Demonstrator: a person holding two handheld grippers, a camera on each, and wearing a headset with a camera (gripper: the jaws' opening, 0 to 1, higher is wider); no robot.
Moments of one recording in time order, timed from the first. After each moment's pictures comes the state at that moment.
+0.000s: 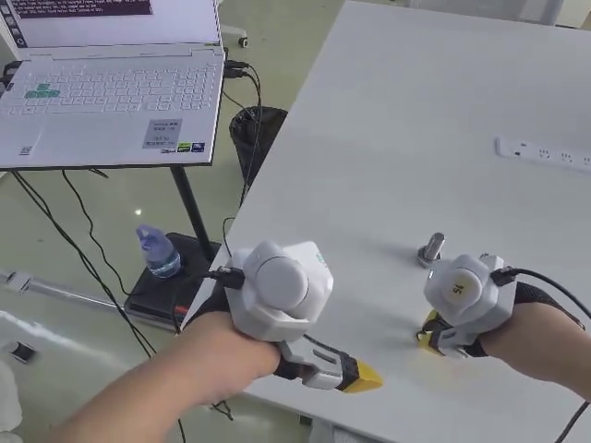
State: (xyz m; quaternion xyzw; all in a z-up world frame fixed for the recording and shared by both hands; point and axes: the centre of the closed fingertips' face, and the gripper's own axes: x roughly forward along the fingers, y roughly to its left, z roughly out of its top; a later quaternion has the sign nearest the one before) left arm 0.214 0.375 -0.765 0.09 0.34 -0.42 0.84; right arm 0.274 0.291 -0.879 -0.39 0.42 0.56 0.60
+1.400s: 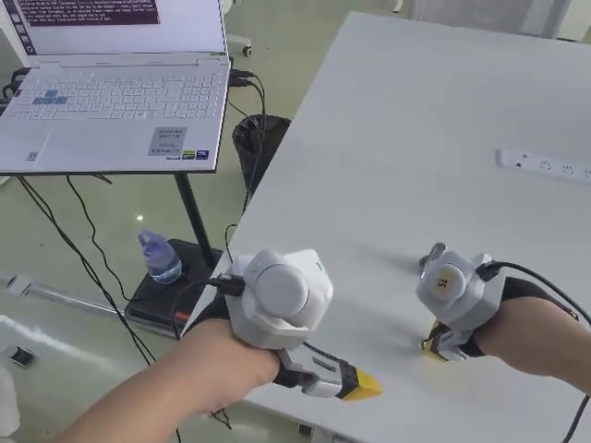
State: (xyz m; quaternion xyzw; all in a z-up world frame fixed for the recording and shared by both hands) left arm 0.212 0.377 -0.761 0.09 0.34 -0.41 0.84; right arm 0.279 0.280 -0.877 -0.40 0.47 0.53 0.58
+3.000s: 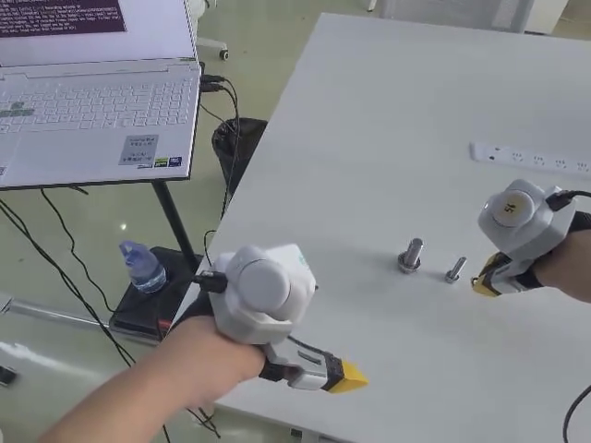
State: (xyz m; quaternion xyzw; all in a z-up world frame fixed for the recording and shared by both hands) left arm 0.224 0.372 -0.761 0.10 0.34 -0.42 0.84; right arm 0.367 0.213 -0.816 -0.38 0.47 0.46 0.65
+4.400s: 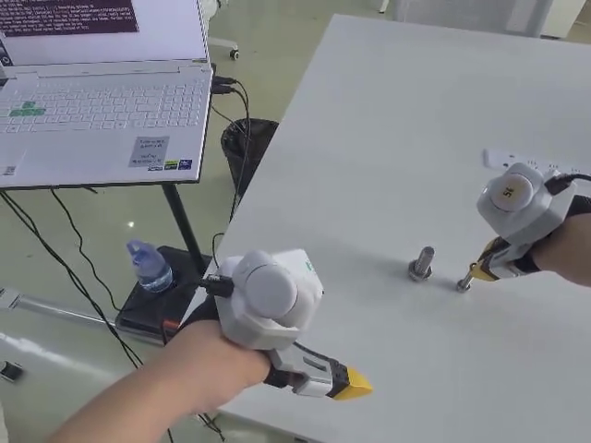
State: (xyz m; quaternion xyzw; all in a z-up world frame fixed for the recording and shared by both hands) left arm 0.225 0.377 -0.764 0.10 0.34 -0.42 0.84; right arm 0.394 0.234 -0.812 -0.39 0.46 0.46 0.65
